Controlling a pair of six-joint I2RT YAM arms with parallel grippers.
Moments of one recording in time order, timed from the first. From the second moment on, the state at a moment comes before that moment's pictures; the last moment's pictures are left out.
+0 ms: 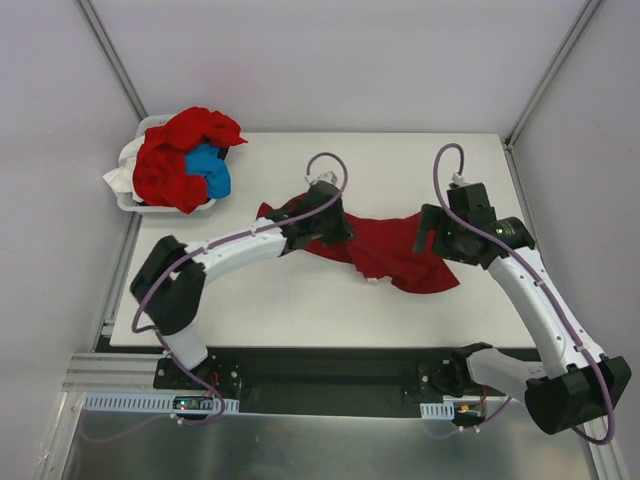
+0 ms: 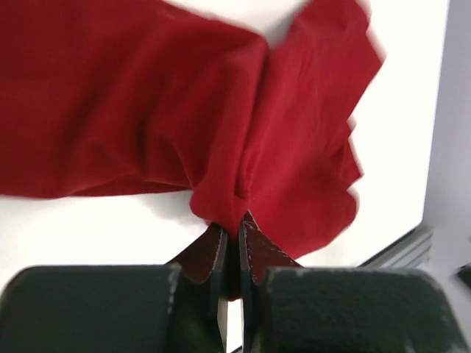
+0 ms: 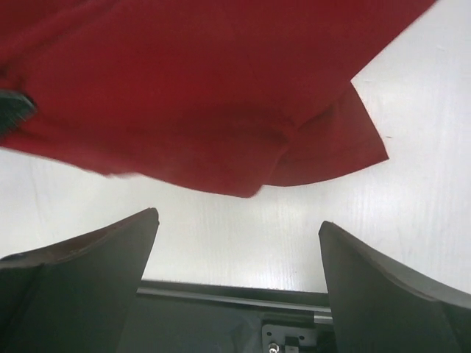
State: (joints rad) left arm -0.82 1.76 1.26 -0.21 0.01 -0.89; right arm 0.29 1.11 1.12 -1.01 0.10 0.46
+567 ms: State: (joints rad) left arm -0.76 1.19 1.37 -0.47 -0.38 -0.69; right arm 0.65 1.24 1.38 -0.83 0.19 0.47
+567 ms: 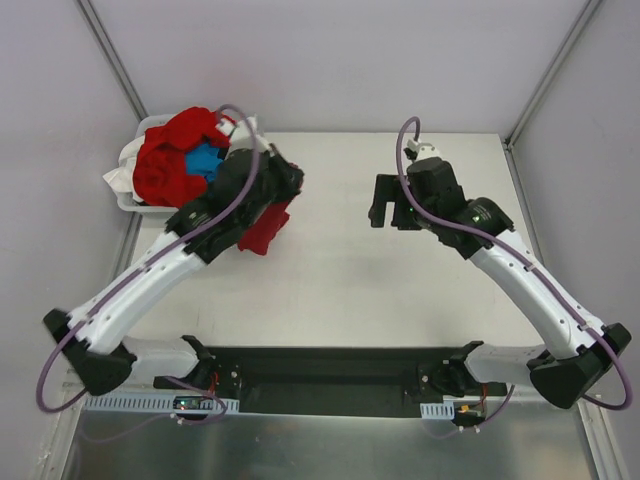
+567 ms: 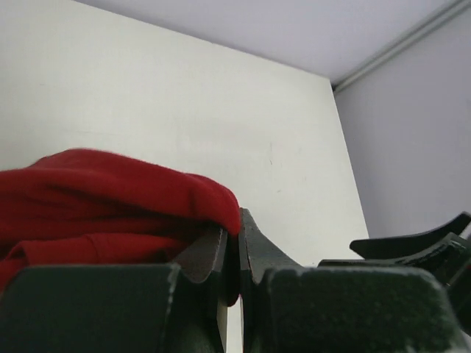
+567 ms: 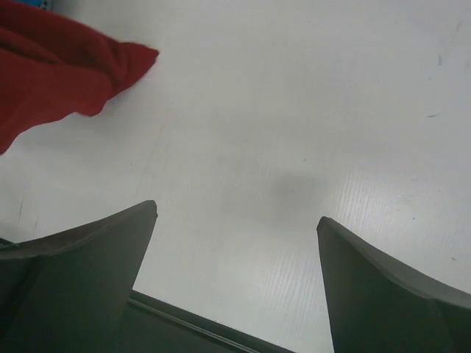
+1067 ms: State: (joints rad) left arm -0.85 1.99 1.67 -0.56 -0.13 -0.68; right arm 0.46 1.12 1.24 -1.09 0.26 0.53
